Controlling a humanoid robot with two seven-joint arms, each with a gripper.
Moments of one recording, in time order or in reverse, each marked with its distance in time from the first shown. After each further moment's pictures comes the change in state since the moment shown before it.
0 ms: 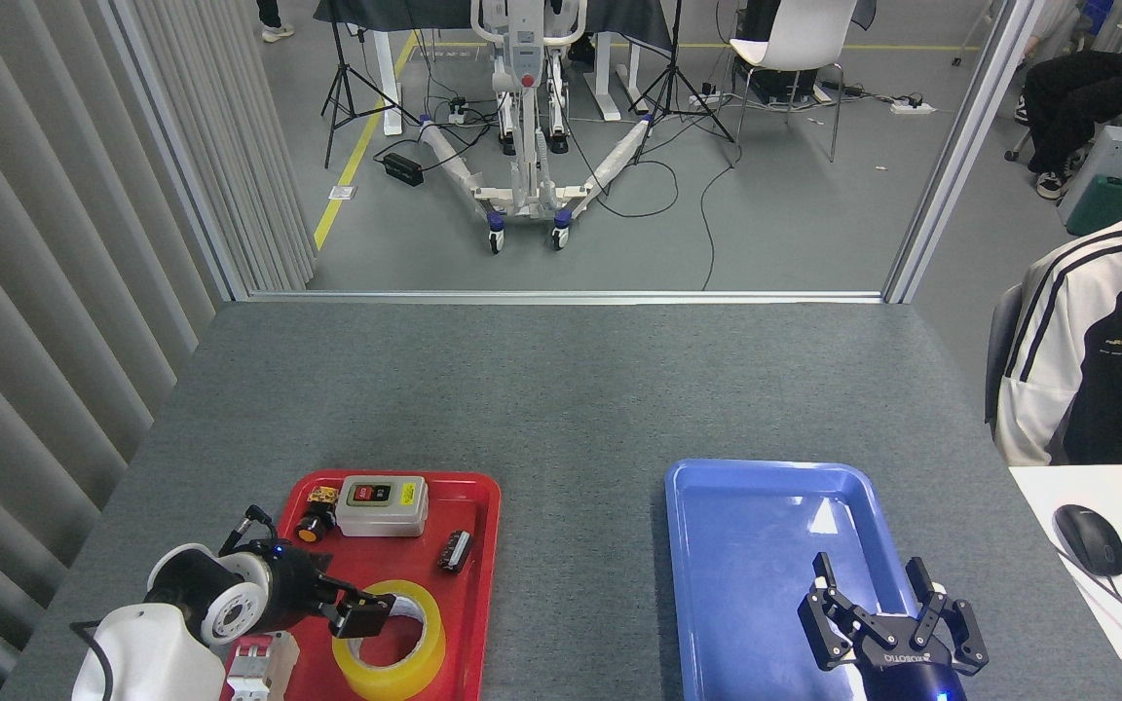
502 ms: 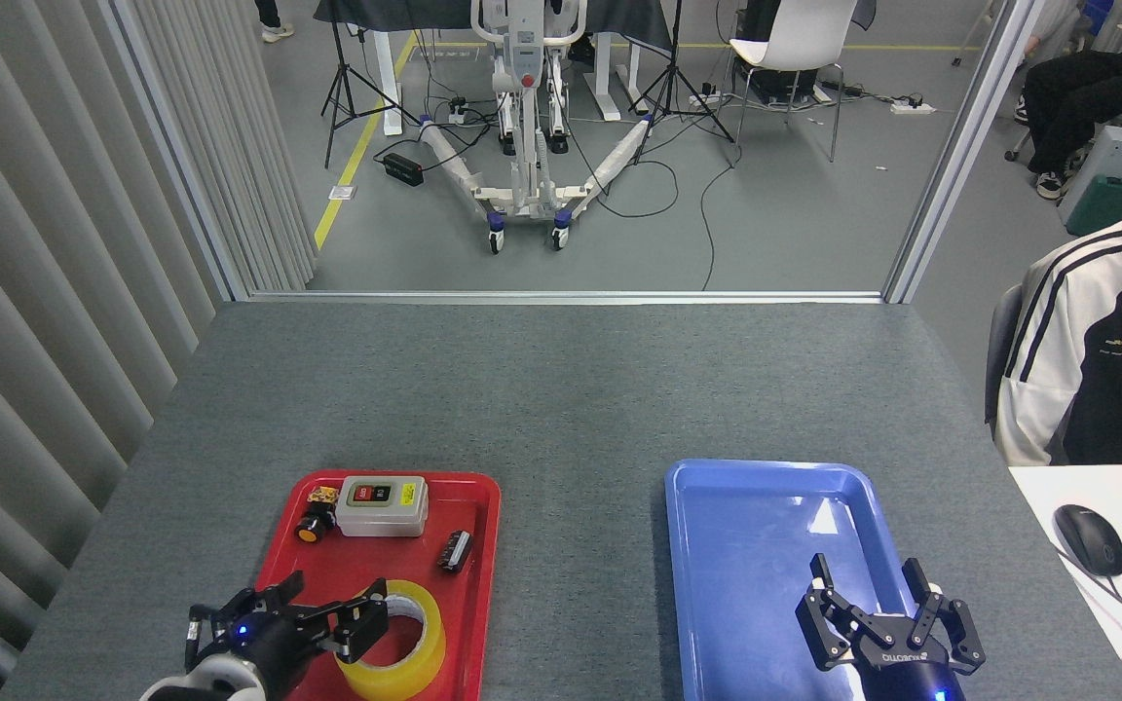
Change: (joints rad) left arm 0.302 -0.054 0.005 -0.319 0.016 0.439 0.338; right arm -0.006 -0.006 0.006 0.007 -0.008 -0.002 0.014
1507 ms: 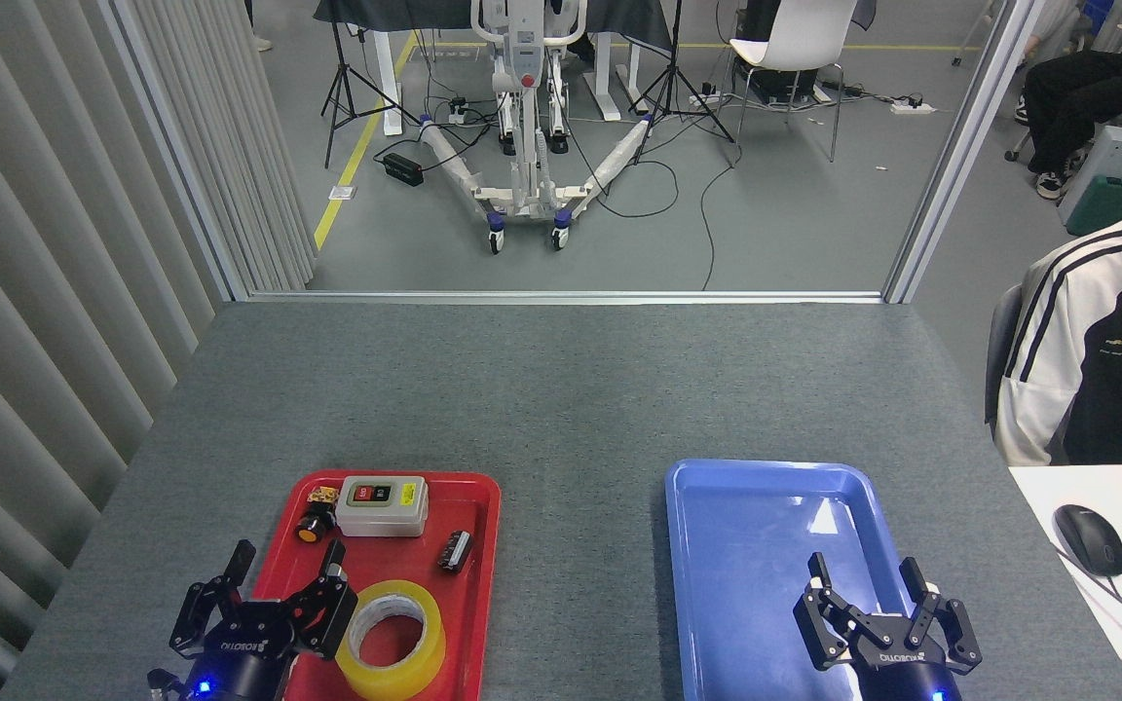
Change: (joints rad) left arm 0.134 0.001 -0.021 0.030 -0.003 0.108 0.836; right arm -0.004 -0.001 0.007 0.011 -0.014 -0.004 -0.026
